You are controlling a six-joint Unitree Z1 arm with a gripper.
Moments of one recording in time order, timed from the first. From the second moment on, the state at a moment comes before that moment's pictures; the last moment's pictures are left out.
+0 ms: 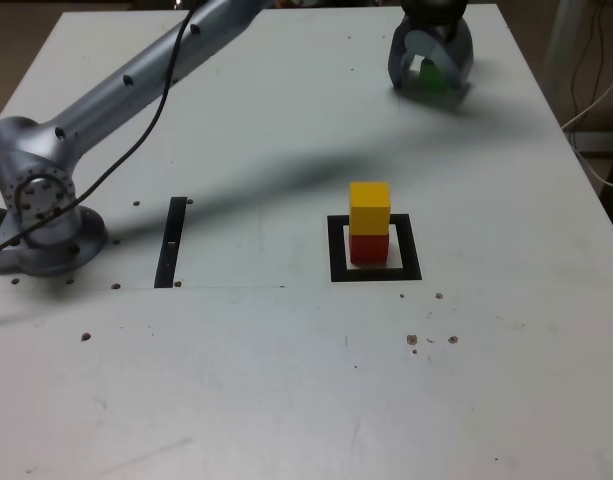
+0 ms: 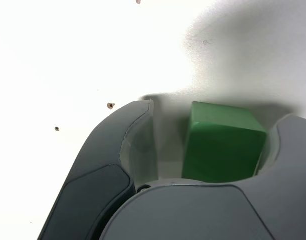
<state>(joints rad) 0.52 2.73 -2.83 1.56 0.28 0.95</state>
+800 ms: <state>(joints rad) 0.50 2.70 -2.83 1.60 0.28 0.90</state>
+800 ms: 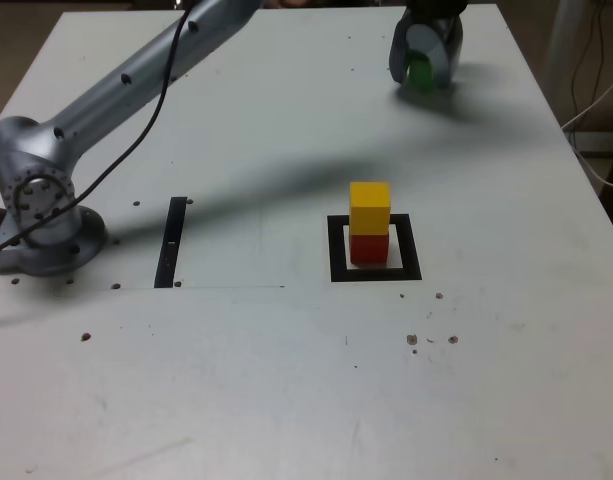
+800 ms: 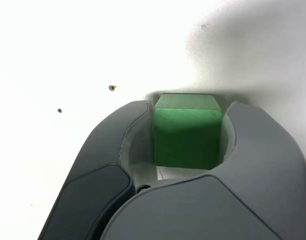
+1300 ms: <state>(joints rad) 0.46 2.54 -2.72 1.63 0.25 0.87</state>
